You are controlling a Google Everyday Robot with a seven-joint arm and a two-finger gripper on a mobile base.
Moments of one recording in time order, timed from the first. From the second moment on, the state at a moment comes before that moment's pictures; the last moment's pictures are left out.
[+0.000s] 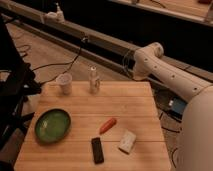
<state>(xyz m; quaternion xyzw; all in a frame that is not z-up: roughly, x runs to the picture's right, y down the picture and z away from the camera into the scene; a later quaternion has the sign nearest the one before) 0.204 -0.069 0.875 -0.09 0.13 0.73 0.67</state>
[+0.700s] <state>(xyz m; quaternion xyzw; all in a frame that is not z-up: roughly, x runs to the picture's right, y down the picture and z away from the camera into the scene) 0.016 -0.042 0.852 -0.20 0.03 0.59 0.79</state>
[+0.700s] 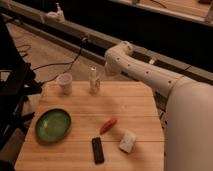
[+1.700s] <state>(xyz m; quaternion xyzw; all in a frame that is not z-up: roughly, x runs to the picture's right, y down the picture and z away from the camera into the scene) 0.204 -0.001 0.858 -0.19 0.19 0.64 0.72</state>
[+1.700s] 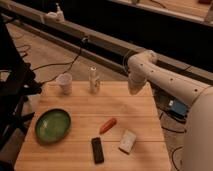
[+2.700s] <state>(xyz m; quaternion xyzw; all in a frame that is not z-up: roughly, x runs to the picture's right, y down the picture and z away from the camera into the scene) 0.047 -0.119 0.882 -0.18 0.09 0.57 0.79</state>
